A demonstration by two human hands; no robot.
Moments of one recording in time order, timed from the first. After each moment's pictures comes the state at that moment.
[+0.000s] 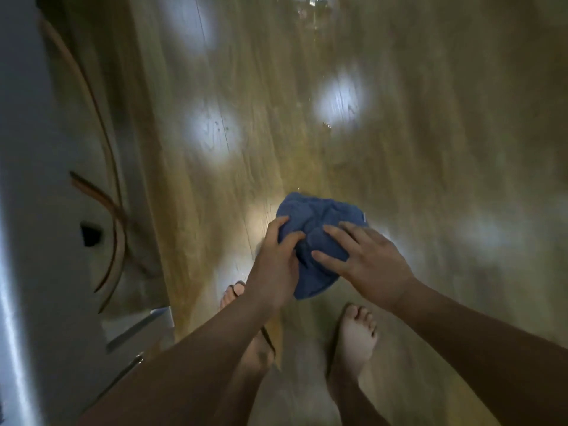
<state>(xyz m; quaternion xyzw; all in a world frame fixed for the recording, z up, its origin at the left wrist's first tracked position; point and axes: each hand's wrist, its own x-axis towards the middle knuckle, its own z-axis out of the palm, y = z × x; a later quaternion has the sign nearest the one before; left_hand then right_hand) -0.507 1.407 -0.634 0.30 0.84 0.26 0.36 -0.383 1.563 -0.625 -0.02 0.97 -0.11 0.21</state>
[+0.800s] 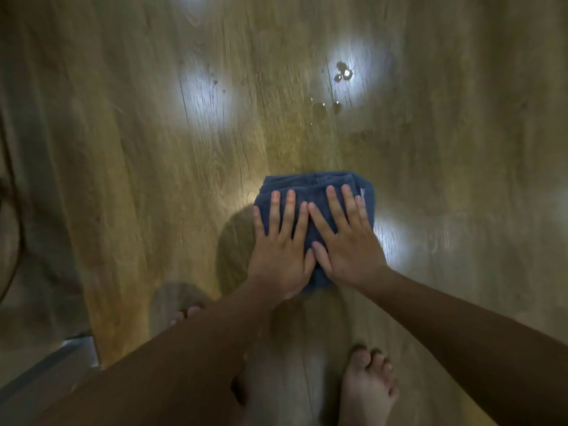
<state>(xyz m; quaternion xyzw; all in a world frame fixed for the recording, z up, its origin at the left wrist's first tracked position) -0.489 1.426 -0.888 0.45 0.86 0.00 0.25 -0.397 1.564 -0.894 0.12 0.97 -0.15 0.12</state>
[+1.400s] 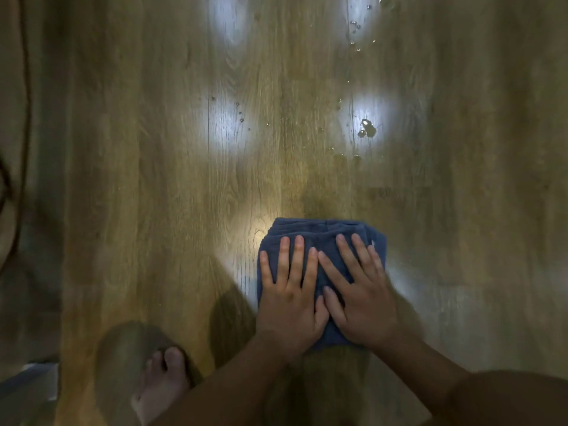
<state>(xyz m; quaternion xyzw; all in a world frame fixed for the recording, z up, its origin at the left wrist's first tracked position) -0.466 1.440 -0.907 0.38 0.91 0.03 0.18 -0.396 1.584 -0.917 0.09 0.97 -0.21 -0.02</state>
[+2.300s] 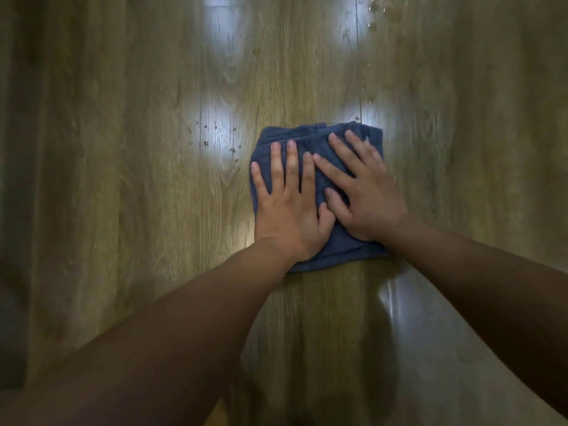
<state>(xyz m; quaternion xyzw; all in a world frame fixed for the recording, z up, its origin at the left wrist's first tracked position) -0.668 1.560 -0.928 0.34 0.93 0.03 0.12 -0.616 1.717 -0.928 0.00 0.99 -0.17 -0.02</state>
